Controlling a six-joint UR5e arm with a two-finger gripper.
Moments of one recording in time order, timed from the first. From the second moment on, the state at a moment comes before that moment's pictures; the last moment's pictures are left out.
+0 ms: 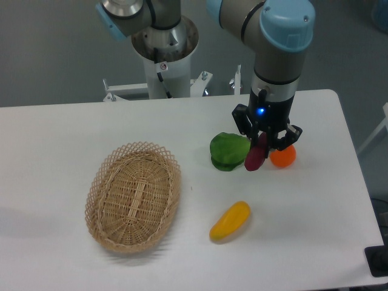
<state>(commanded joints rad) 2.58 -1.80 -1.43 -1.31 1.49 1.17</state>
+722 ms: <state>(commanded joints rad) 2.49 -1.80 -1.46 -1.30 1.48 1.00</state>
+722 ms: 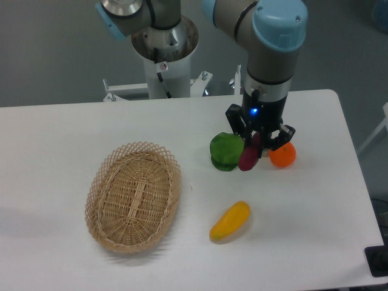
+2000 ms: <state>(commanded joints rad) 2.06 -1.98 -1.77 -0.83 1.61 0.60</state>
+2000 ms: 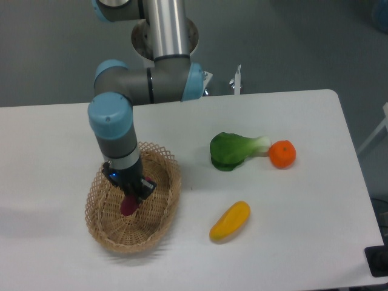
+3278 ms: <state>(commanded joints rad) 2.25 -1.86 -1.57 -0.86 1.68 0.65</state>
